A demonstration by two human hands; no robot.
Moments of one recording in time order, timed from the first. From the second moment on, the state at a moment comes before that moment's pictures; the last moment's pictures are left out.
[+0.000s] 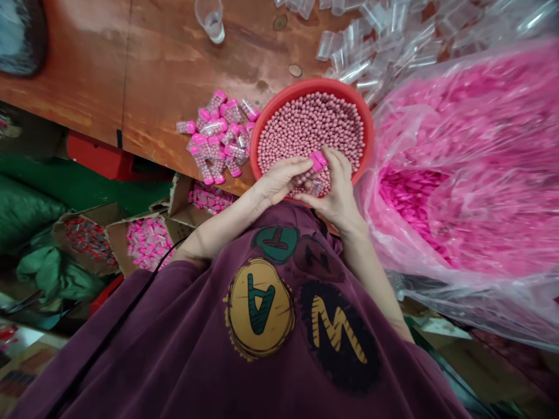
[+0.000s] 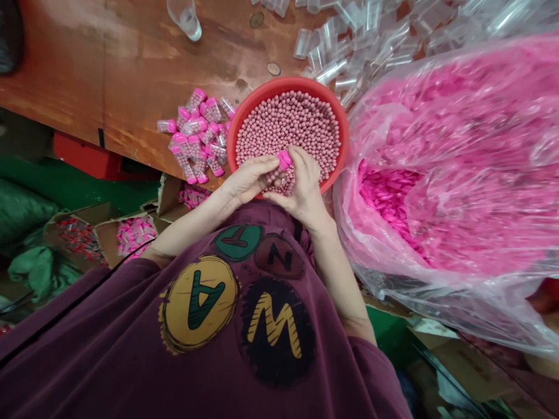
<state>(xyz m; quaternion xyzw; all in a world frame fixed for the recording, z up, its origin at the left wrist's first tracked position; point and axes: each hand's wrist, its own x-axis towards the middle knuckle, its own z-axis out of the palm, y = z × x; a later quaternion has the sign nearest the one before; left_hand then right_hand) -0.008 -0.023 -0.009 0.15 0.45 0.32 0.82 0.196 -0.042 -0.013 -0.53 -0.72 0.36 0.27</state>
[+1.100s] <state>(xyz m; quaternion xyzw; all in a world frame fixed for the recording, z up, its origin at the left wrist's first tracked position) -0.158 -0.033 -0.079 0.48 0.76 0.27 0.34 0.194 -0.059 -0.101 -0.69 -0.66 0.28 0.13</state>
